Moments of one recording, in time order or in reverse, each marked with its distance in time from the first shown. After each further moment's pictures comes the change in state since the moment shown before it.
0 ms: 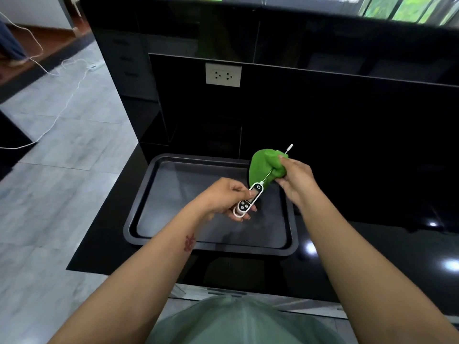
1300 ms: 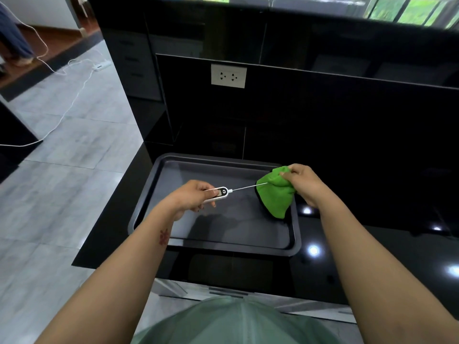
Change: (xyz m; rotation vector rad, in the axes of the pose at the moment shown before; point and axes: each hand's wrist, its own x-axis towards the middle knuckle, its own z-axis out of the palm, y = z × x) left_hand -0.012 -0.033 -0.064 0.262 0.220 -0.057; right_hand 0.025 0.004 -0.036 -0.752 -0.179 -0.073
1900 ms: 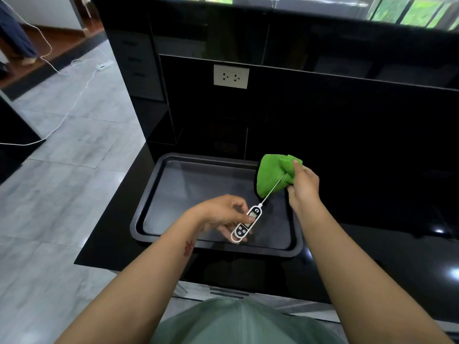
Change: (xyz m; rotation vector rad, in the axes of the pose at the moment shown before) left_hand -0.013 0.021 0.052 -0.160 -0.416 -0.039; right_hand -0.015 -0.012 0.035 0.814 0.400 0.031
